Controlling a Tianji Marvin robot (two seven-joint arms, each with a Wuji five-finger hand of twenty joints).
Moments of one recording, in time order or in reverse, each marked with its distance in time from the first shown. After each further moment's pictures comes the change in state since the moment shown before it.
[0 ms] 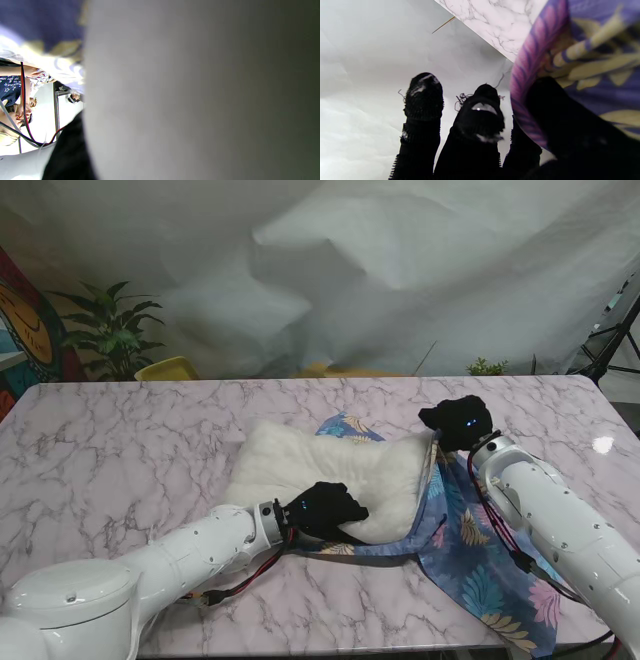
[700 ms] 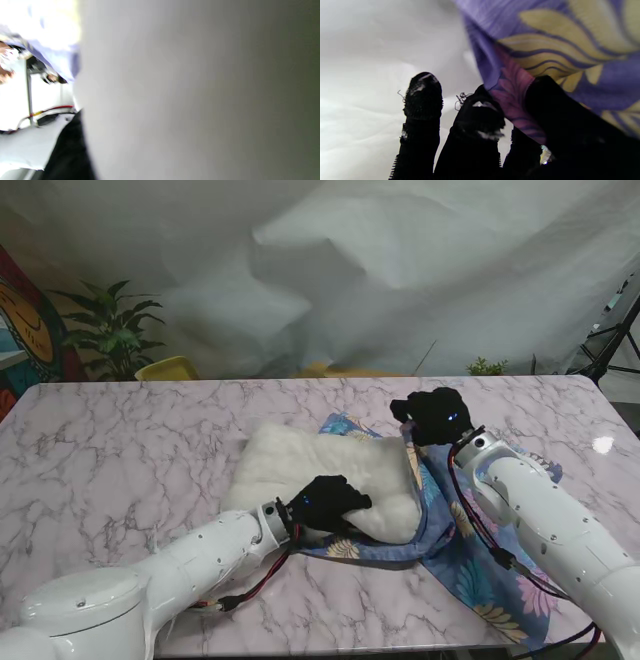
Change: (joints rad) left arm 0.037 -0.045 -0.111 0.042 -0.062 -0.004 -0.019; right arm 0.017 -0.036 -0.023 -0.014 0.118 -0.163 -0.164; left_hand 0.005 -0.002 -0.027 0.000 0.011 -0.026 0.012 0.000 0.011 -0.016 -0.001 -0.003 0.000 -0.003 -0.014 0.009 0.000 -0.001 -0.025 -0.010; right_hand 0.021 -0.009 0.000 0.003 -0.001 -0.009 0.013 -0.025 -0.001 0.000 0.000 -0.016 0.000 0.003 -0.018 -0.011 -0.013 0.013 -0.010 -0.002
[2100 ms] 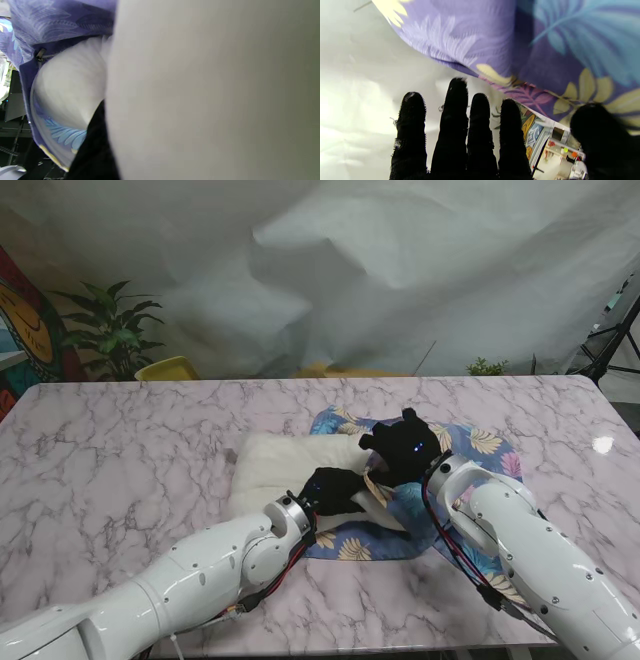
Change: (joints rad) left arm 0.149 0.183 -0.311 -0.581 -0.192 0.423 -0.627; right arm -0.278 0.016 0.183 -0.481 -0.238 -0.018 0.512; left_hand 0.188 0.133 -0.421 0.044 -0.013 0.078 -0.071 0.031 -0.039 0.021 0.184 -0.166 0.014 -0.009 0.053 -0.024 0.087 0.006 0.074 -0.001; right_hand -0.380 0.227 -0.239 0.233 -0.158 0.334 -0.694 -0.205 -0.382 0.041 -0.517 -0.328 -0.434 0.287 -0.923 -0.399 -0.560 0.236 -0.233 -0.102
